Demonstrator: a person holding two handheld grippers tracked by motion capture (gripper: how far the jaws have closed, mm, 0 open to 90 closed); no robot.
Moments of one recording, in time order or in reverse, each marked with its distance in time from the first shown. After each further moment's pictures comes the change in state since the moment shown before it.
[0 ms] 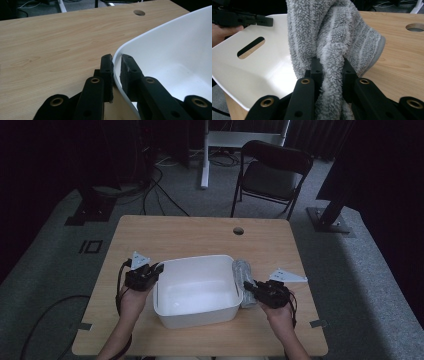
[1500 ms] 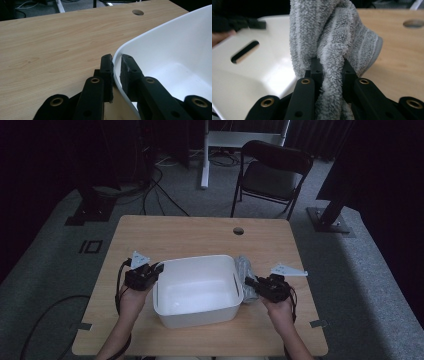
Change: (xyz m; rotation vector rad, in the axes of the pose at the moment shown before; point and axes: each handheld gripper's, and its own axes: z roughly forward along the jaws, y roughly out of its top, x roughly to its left) left arm 0.003 0.000 0.000 -0.001 -0.018 0.005; right arm -0.017 0.006 0.007 0.003 0.005 0.043
